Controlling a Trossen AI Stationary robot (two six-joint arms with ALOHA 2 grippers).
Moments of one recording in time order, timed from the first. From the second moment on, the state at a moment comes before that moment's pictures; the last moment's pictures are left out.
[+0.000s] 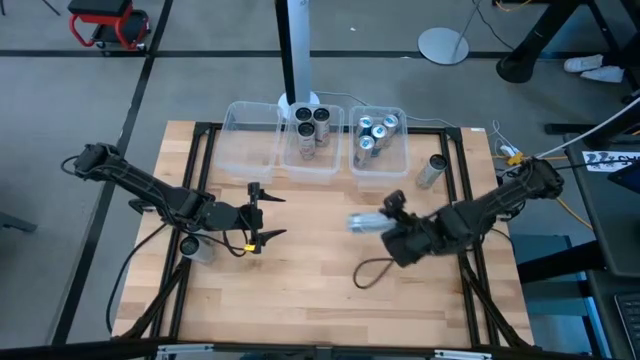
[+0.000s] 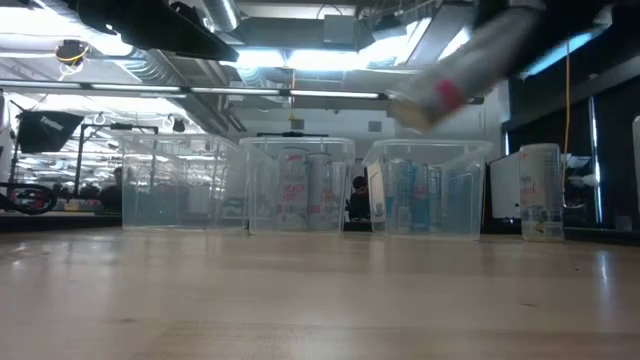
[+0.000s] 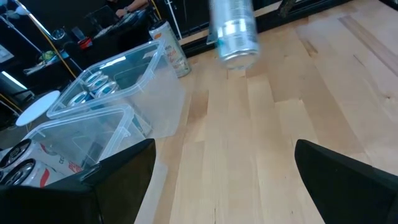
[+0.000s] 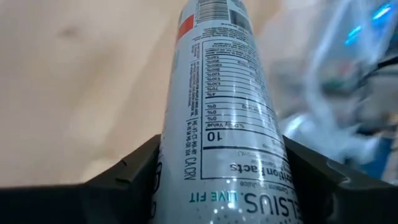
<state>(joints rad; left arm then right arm) -0.37 1.03 0.60 0.02 -0.58 0.18 0.48 1.42 1.28 -1.13 0.62 -0.25</state>
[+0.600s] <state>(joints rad) -0.37 1.03 0.60 0.02 -0.58 0.19 -0.01 1.43 1.28 -0.49 0.58 -1.25</state>
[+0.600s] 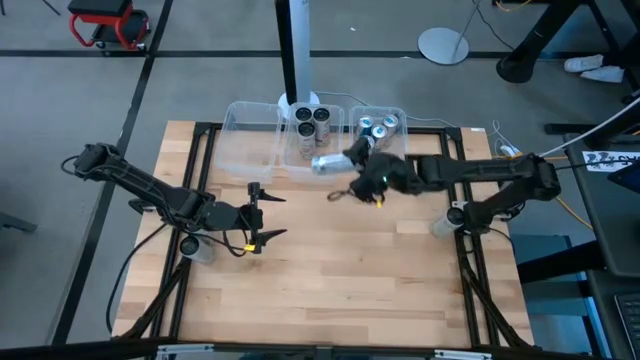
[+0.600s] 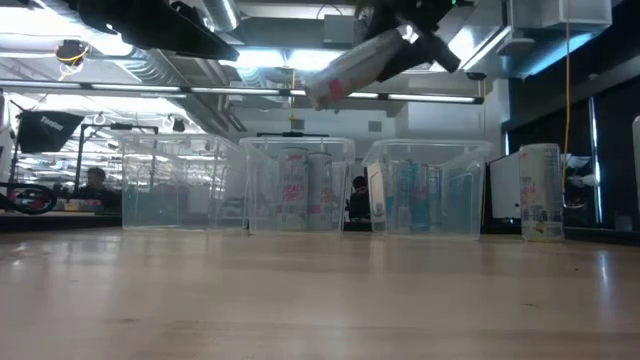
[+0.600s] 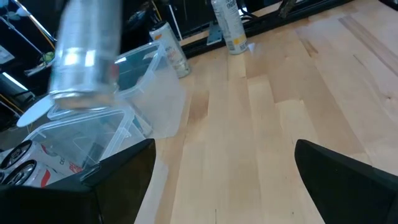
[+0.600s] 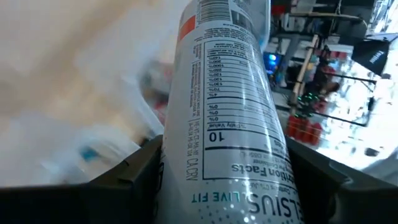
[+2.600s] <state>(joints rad) -0.31 1.03 0.60 -0.01 -0.59 0.05 -0.29 2.11 2.06 -0.97 0.48 -1.62</state>
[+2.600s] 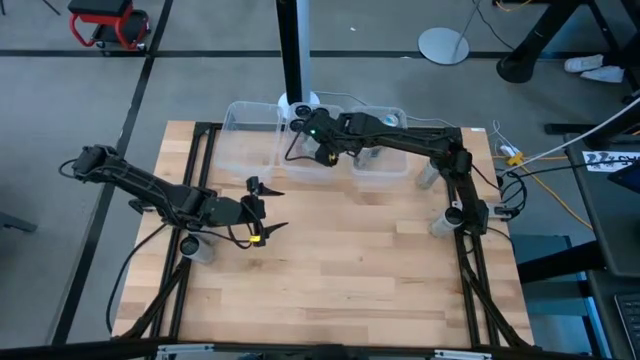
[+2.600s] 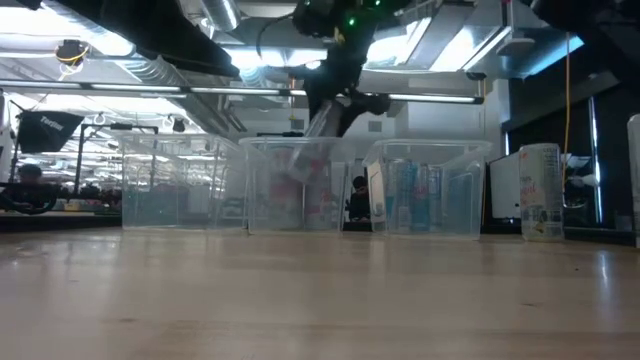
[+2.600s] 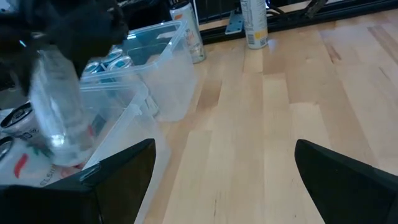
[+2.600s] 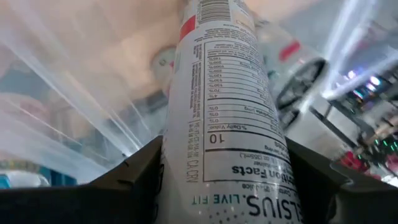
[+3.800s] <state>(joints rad) -0.31 1.03 0.60 0.00 -0.58 0.03 -0.29 2.20 2.04 -0.96 0.48 -1.76</state>
